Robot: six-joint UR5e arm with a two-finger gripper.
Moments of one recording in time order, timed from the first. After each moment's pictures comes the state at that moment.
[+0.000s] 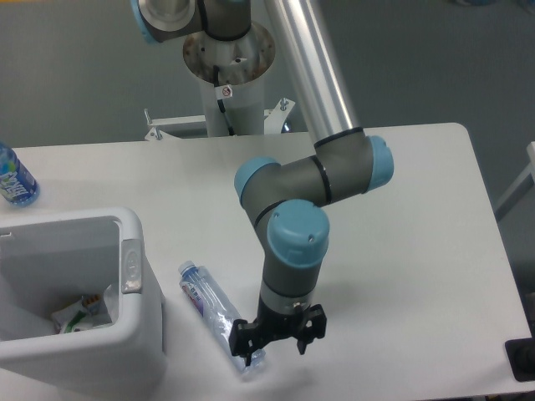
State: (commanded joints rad) arm 2.31 -2.25 -1.37 -0.86 1.38 0.05
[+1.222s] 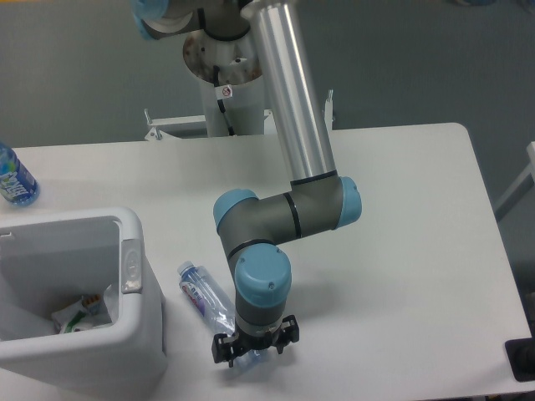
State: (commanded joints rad) arm 2.27 -2.32 -1.38 -0.86 1.48 0.00
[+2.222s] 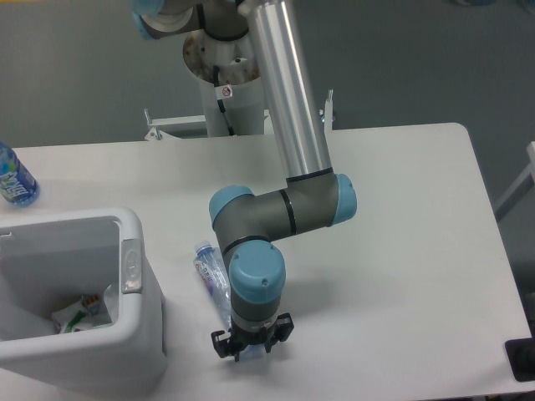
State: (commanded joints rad) arm 2.27 -2.30 -1.41 -0.86 1.48 0.01
